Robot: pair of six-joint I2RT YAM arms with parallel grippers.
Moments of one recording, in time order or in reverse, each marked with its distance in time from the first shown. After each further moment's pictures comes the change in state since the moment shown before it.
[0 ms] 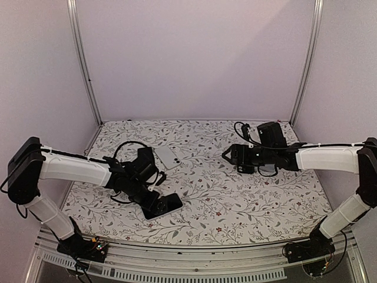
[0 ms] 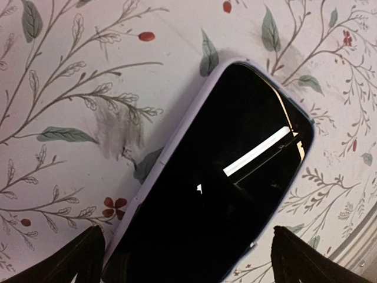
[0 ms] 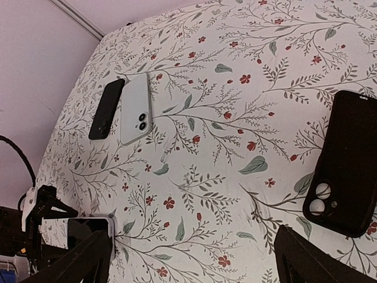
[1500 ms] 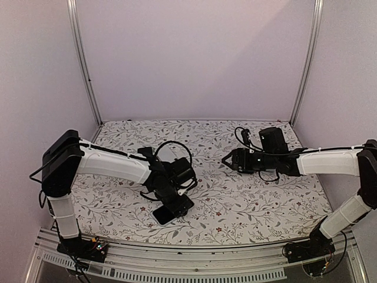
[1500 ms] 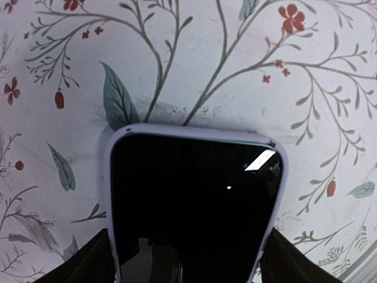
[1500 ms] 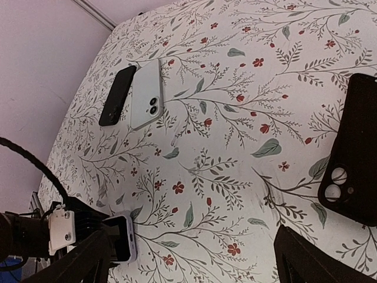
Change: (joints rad) left arm -0.180 0.341 0.399 -0.190 -0.135 0.153; right arm 0.002 -0.030 -0.077 0.061 -0.062 0.011
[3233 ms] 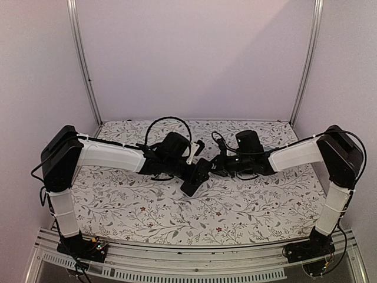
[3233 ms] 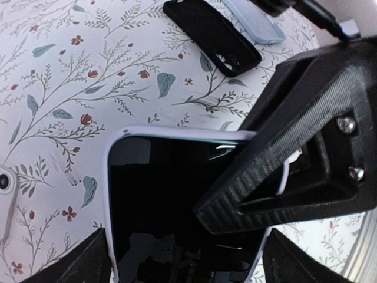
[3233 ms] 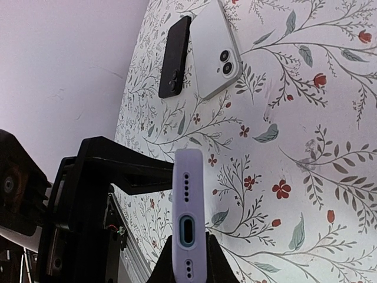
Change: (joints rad) left arm 0.133 0.002 0.021 0.557 0.129 -0.046; right arm 0.068 0.349 0.169 0.212 -0.314 0.333
